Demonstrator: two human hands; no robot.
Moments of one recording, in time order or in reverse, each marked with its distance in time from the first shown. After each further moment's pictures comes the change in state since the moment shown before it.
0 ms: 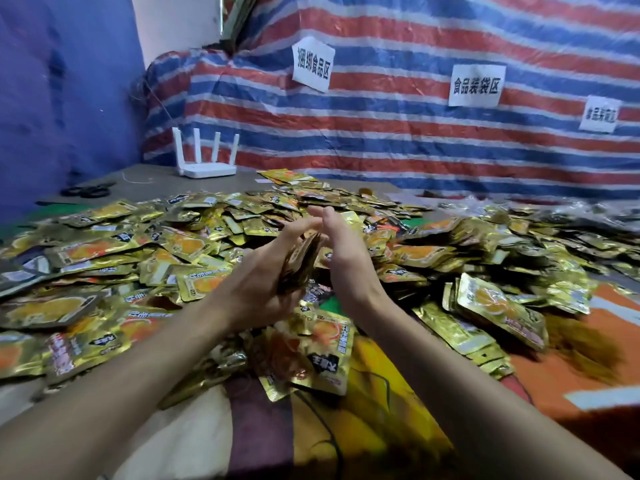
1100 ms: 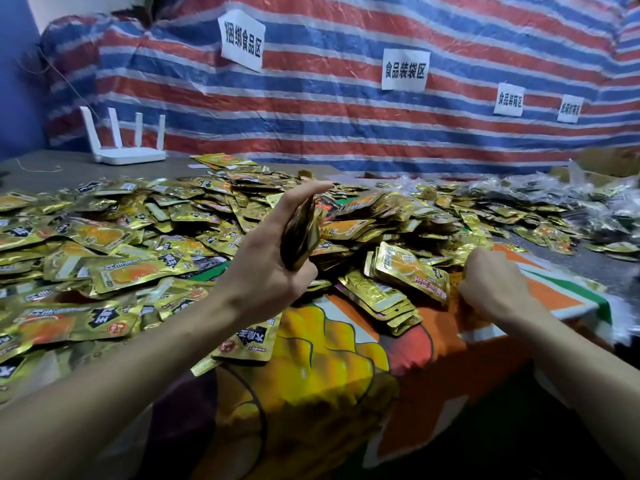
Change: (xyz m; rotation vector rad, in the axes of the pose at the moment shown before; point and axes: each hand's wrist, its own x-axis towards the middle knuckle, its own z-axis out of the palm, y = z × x) left_hand 0.032 0.093 0.052 -0.347 0.039 -0.090; right_hand -0.089 0.030 -0.251 -1.445 0.368 0.538
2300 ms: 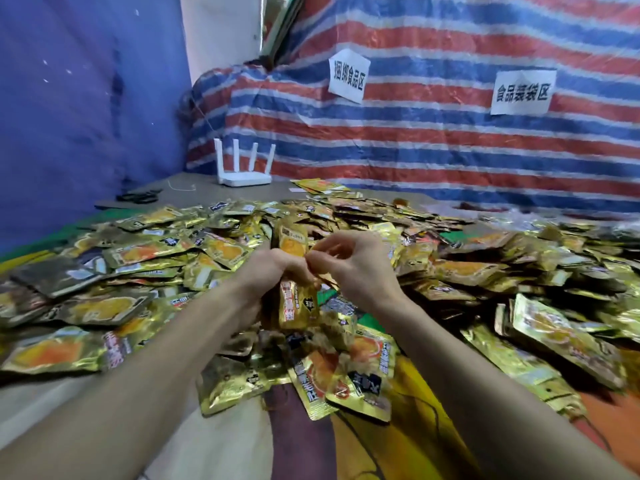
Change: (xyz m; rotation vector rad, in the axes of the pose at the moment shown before) left_hand -0.020 -0.050 -0.109 -0.419 0.307 -0.824; right_hand -0.044 -0.287 0.004 1.121 -0.193 -0.741
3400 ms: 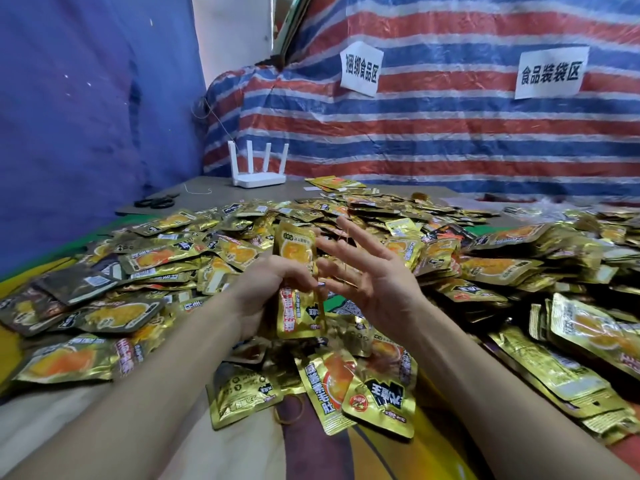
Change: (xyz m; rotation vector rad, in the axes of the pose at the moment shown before) left_hand 0.010 -0.010 -0.017 -0.075 -0.046 -0.131; right_hand 0.000 0.024 0.008 1.201 -0.232 0.340
